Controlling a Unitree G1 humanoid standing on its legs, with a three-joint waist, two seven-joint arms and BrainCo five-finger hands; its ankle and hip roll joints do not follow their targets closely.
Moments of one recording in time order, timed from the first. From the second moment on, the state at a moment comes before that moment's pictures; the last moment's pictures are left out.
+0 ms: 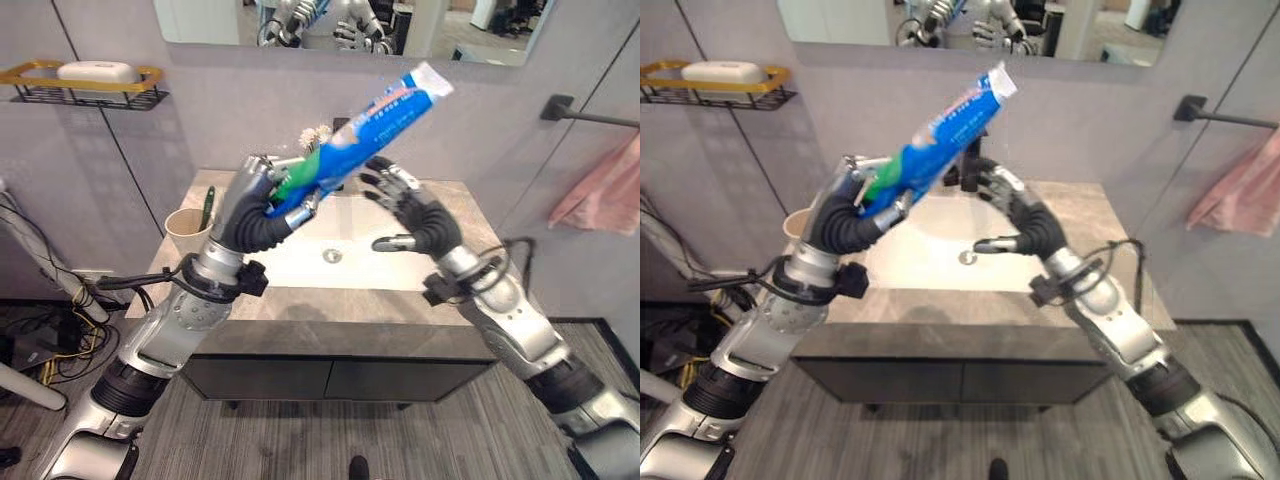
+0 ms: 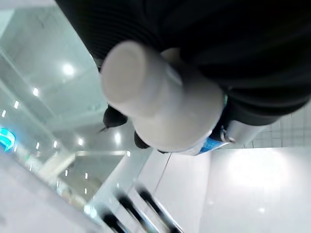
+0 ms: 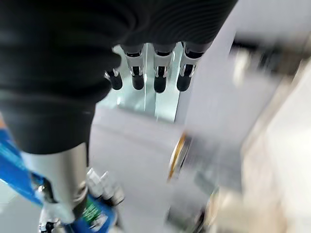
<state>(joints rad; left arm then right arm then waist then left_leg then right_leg) -0.44 0.63 -0.35 -0.22 0.17 -0.37 0.26 -0.52 -0.61 0.50 -0.05 0.72 -0.23 0.08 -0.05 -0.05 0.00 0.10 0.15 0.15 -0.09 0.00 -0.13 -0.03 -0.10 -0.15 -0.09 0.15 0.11</state>
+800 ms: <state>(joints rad) -0.23 0.62 -0.37 -0.24 0.00 -0.34 0.15 -0.57 -0.32 0.52 -0.07 0.95 -0.28 0.07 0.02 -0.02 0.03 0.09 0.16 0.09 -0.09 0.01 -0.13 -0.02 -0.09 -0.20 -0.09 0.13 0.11</state>
